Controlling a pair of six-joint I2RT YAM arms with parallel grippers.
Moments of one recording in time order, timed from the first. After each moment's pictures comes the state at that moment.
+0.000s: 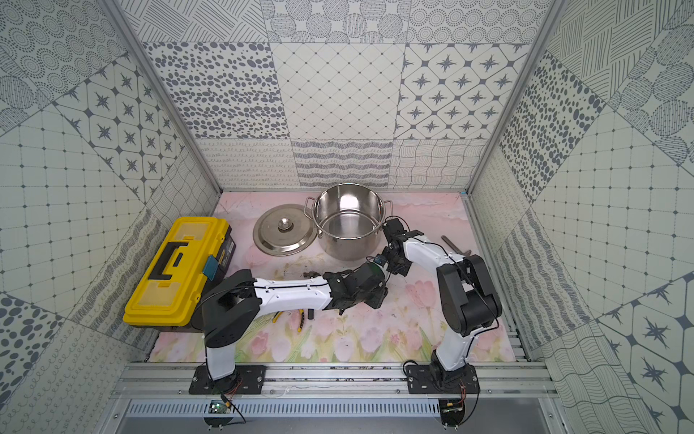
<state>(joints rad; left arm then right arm) -1.08 1.93 1.29 -0.21 -0.17 -0.46 0.37 1.74 1.12 -0.69 -0.02 0.80</state>
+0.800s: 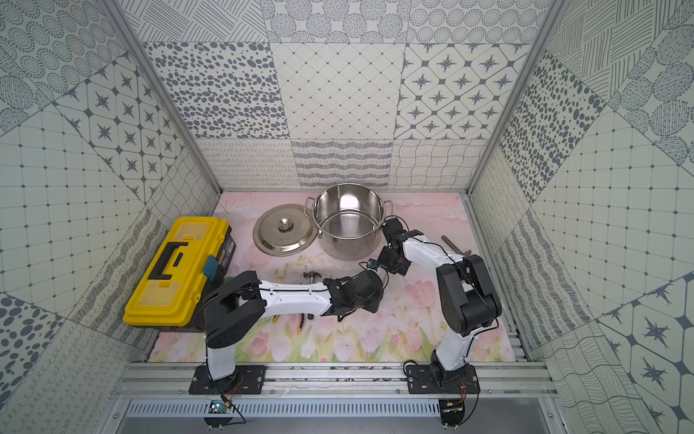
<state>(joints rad) -1.10 1.97 1.23 -0.14 -0.20 -0.61 0.37 1.74 1.13 -0.69 -0.03 0.80</state>
